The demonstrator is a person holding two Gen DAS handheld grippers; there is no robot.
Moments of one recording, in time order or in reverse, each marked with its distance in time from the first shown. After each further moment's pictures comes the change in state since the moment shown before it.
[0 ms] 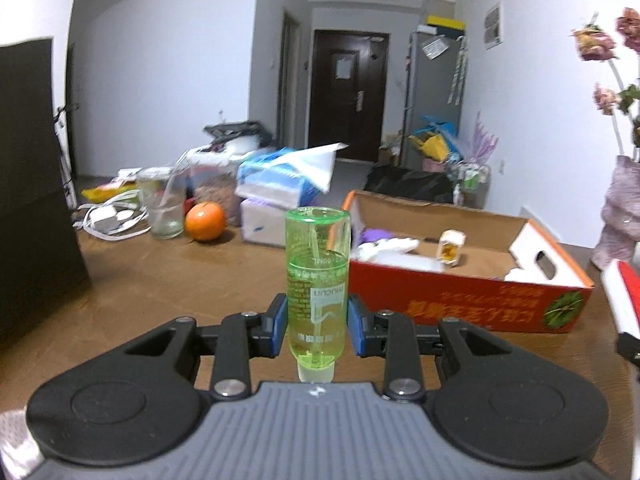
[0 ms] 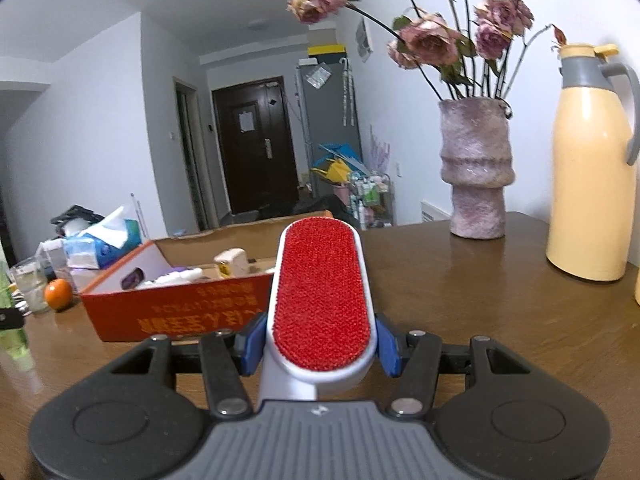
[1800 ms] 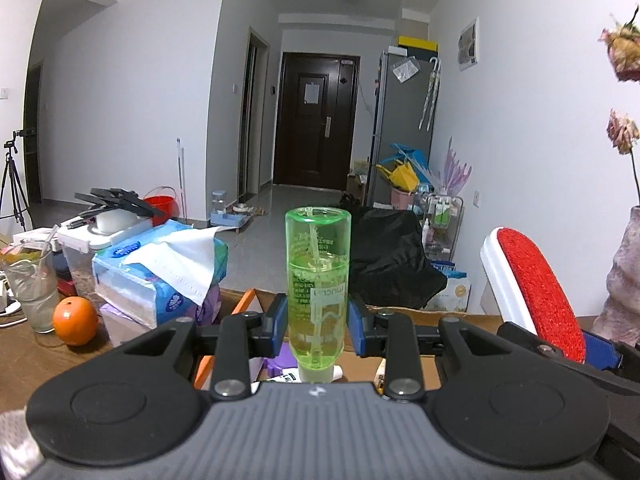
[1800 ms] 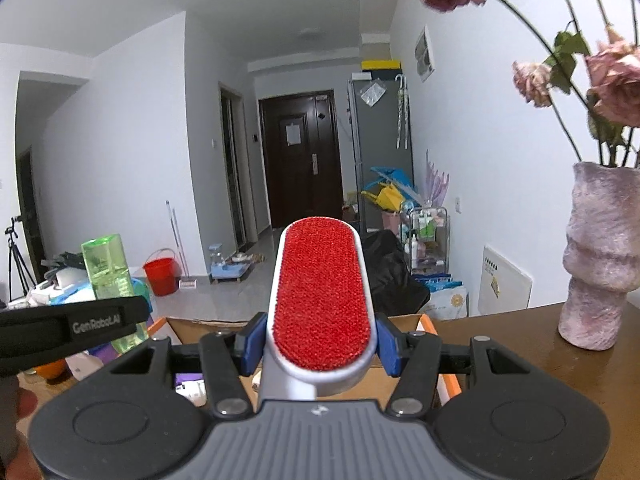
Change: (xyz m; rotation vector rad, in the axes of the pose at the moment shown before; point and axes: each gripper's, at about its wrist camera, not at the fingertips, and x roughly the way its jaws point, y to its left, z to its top) left arm 0.150 -0.098 0.098 0.004 -0.065 -0.083; right arm 0.161 0.068 0.106 -0.090 -0.032 0.117
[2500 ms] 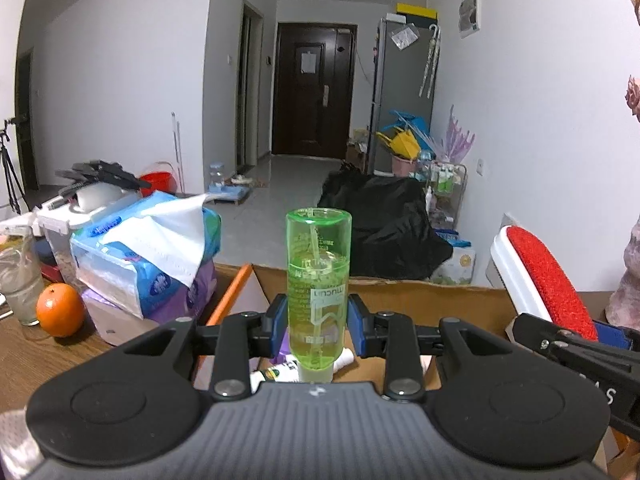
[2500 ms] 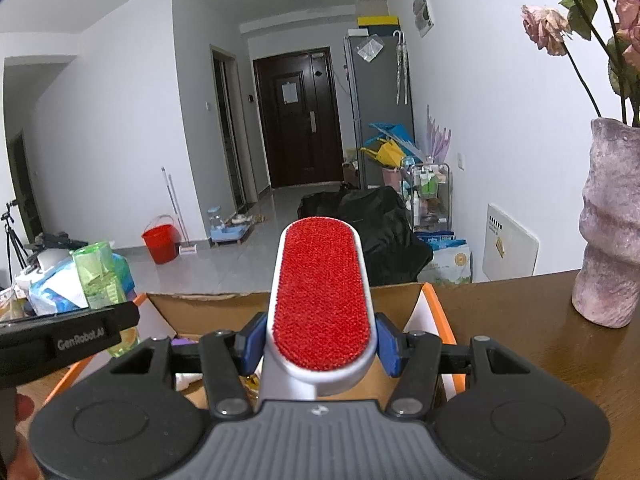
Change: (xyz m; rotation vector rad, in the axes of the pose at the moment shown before) left arm 0.040 0.008 -0.006 0.020 0.099 -0.008; right arm 0.037 -0.012 0.003 0.030 0.139 0.004
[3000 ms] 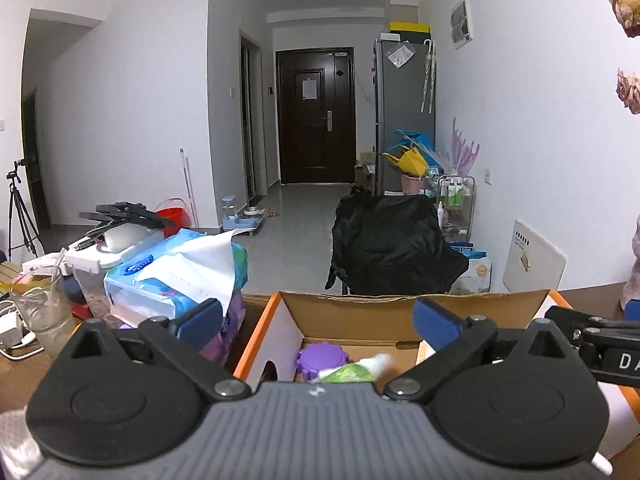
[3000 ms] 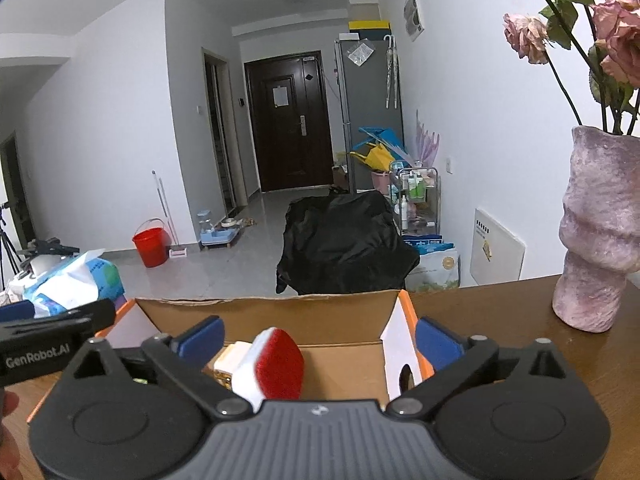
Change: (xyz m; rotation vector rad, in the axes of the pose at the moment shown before) left arm -0.024 0.002 0.000 0.084 -0.091 0.060; right arm -0.015 -0.009 0.006 -0.001 -0.019 -0.032
